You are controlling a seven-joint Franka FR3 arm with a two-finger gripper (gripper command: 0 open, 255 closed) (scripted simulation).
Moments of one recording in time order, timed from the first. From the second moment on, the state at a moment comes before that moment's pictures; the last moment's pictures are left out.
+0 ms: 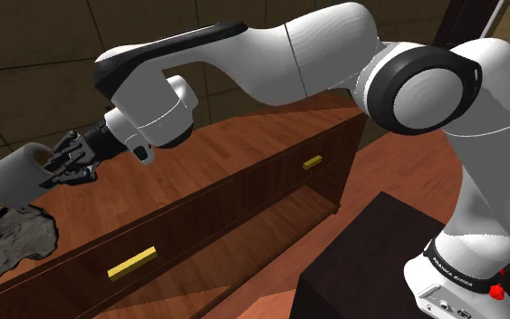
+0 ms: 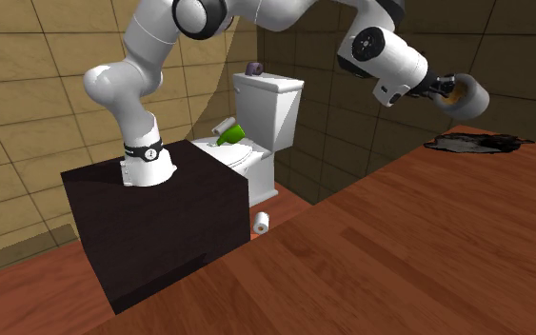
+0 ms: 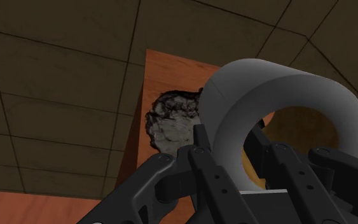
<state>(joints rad) 0.60 0.76 0.15 -1.24 1.37 2.62 1.04</state>
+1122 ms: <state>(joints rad) 0.57 0.88 0.21 -1.23 1.49 2.65 0.84</state>
